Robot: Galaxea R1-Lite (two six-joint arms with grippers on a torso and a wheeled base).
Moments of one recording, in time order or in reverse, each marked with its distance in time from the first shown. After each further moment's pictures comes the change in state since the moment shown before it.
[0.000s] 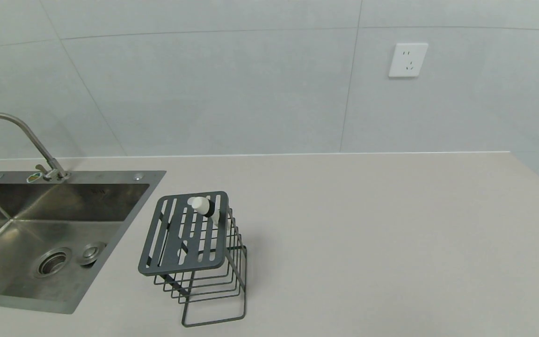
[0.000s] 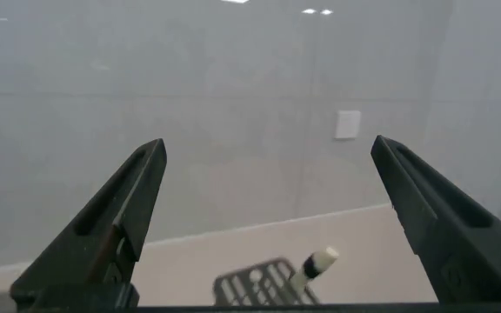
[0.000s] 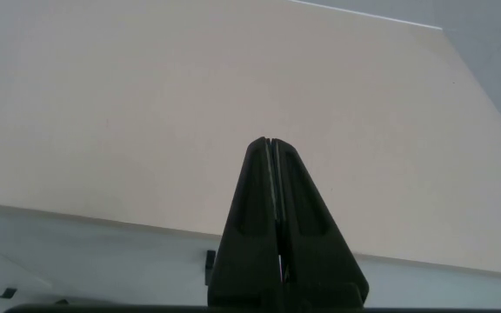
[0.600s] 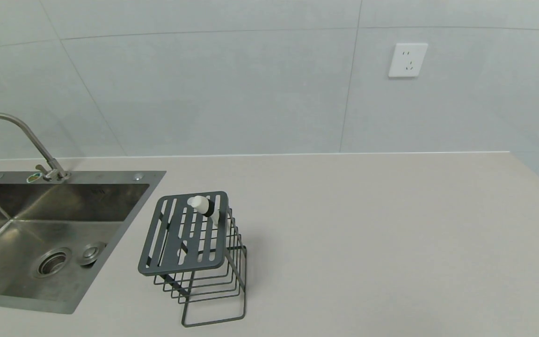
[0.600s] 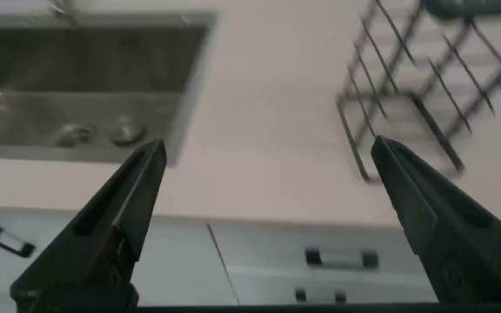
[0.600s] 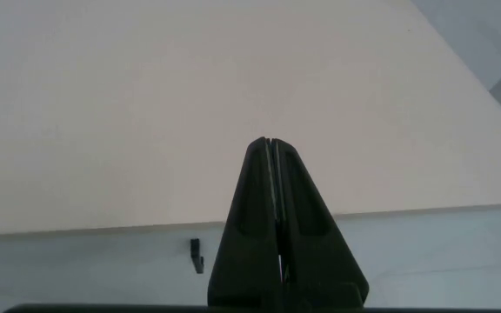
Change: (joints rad) left arm 0.119 -0.393 0.189 0.571 0.241 0.041; right arm -0.027 0.000 0.000 0.054 -0.140 0.154
